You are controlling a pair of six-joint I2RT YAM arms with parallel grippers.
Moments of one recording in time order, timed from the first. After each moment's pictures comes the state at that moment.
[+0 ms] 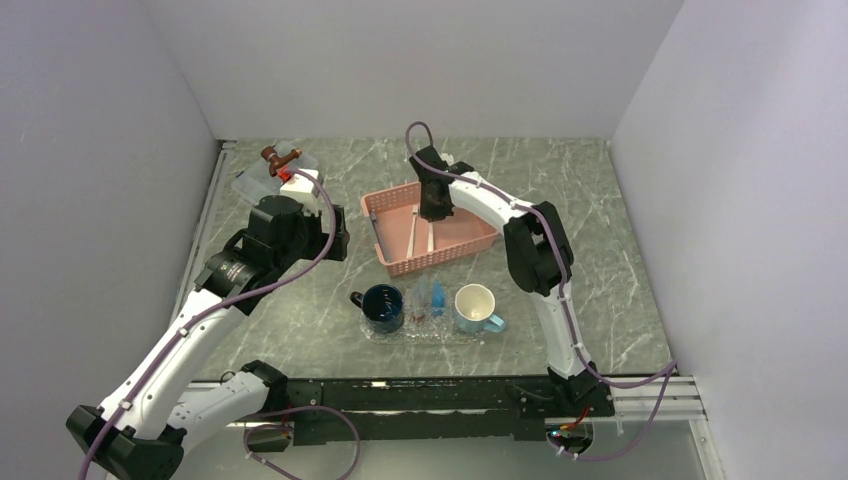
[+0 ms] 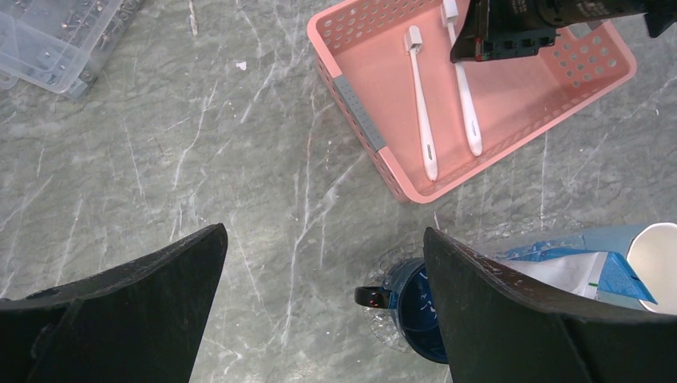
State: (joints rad) left arm -0.49 0.93 1.03 -0.61 -0.17 -0.25; right arm 0.58 2.27 1.88 -0.70 0.20 0.58
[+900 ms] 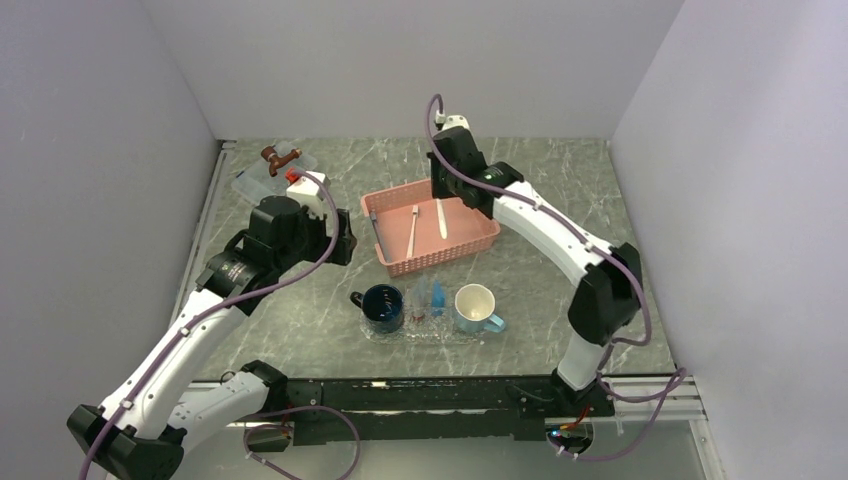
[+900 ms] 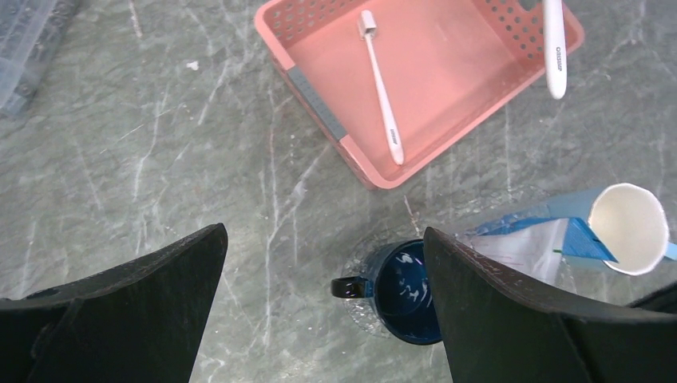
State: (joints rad) left arm -0.49 0.93 1.02 -0.60 -0.07 -0.23; right arm 0.64 1.74 1.62 -0.52 0.25 0.34
